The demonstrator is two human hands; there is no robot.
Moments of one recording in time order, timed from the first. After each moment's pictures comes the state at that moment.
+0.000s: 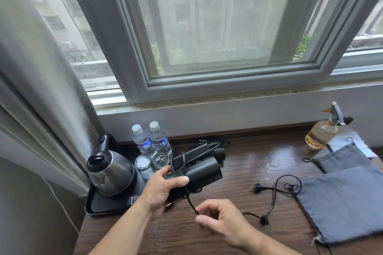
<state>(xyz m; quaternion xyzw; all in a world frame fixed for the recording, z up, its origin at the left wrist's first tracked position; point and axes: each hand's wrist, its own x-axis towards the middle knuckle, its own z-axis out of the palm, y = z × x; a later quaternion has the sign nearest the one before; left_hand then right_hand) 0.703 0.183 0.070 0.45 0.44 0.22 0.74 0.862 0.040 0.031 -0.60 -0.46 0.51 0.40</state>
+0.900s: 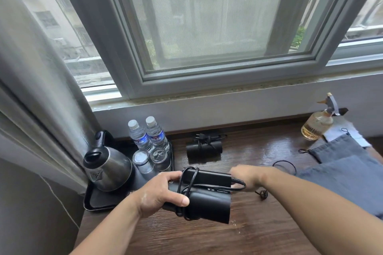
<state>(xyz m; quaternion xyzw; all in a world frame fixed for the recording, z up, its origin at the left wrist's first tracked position) 0.689 0.183 0.086 0.58 0.33 0.00 0.75 0.980 0.097 0.028 -0.61 -0.68 0.40 -0.08</state>
